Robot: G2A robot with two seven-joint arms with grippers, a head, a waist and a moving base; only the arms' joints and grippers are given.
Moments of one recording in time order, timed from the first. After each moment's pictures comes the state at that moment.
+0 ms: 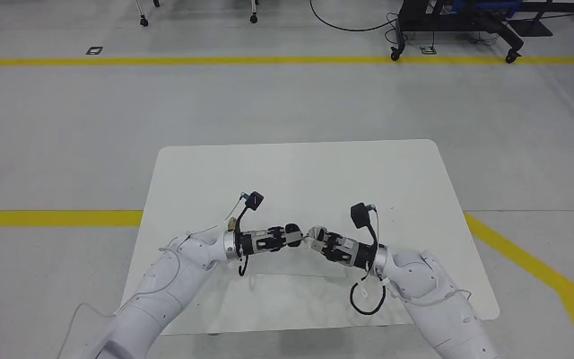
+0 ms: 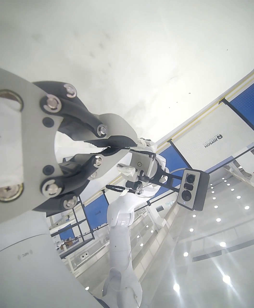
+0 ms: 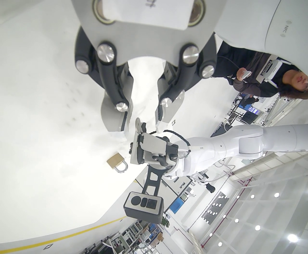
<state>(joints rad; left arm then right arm) 0.72 -1.34 -0.74 -0.78 -0.29 -1.01 -0.81 -1.12 -1.11 1.13 -1.34 -0.20 -0.80 0.61</state>
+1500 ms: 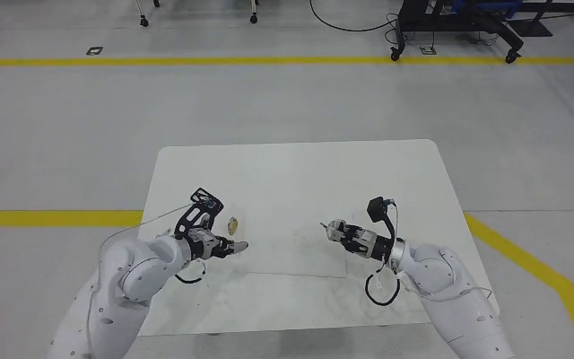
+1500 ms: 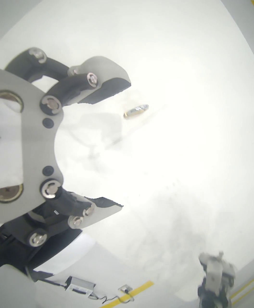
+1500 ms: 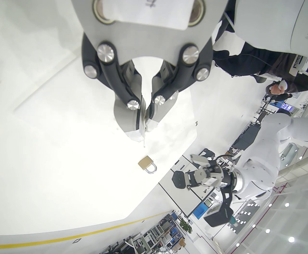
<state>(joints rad) 1.17 -1.09 -1.26 -1.70 0.85 -0.29 -0.84 -1.13 -1.08 1.23 -1.32 -0.34 -0.80 0.56</state>
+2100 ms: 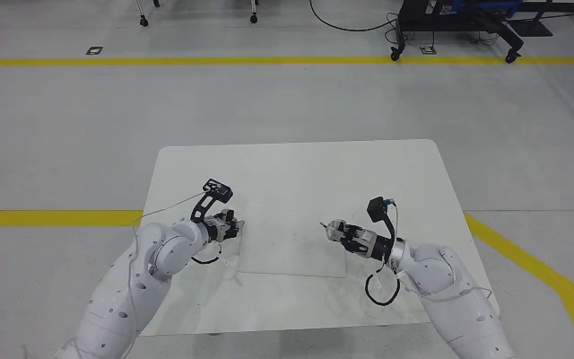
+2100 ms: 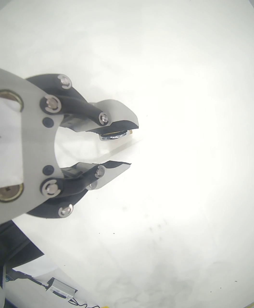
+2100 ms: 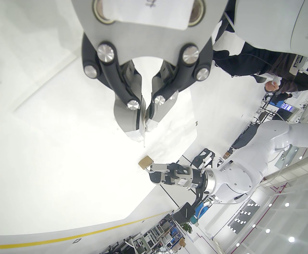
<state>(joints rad) 0.95 -1.14 -1.08 -1.41 0.87 -0.20 -0.78 -1.13 -1.08 1.23 -1.32 -0.34 -0.80 0.56</state>
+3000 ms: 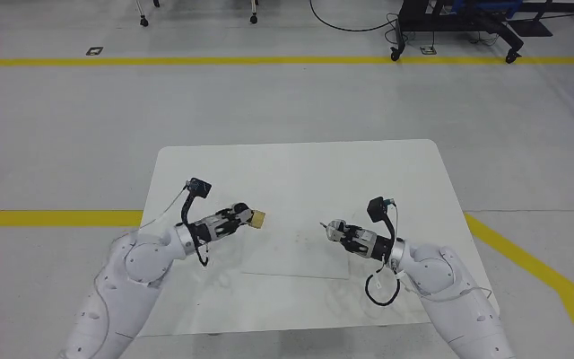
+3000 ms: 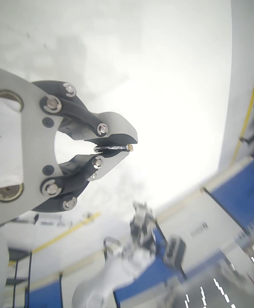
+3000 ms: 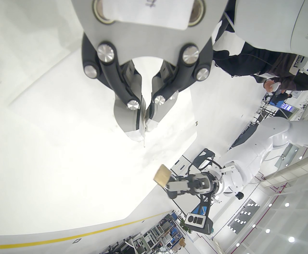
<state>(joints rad) 1.03 -1.15 -1.21 -1.30 0.16 -0.63 -0.65 -1.13 -1.08 1.23 -1.32 -0.34 -0.80 0.56</state>
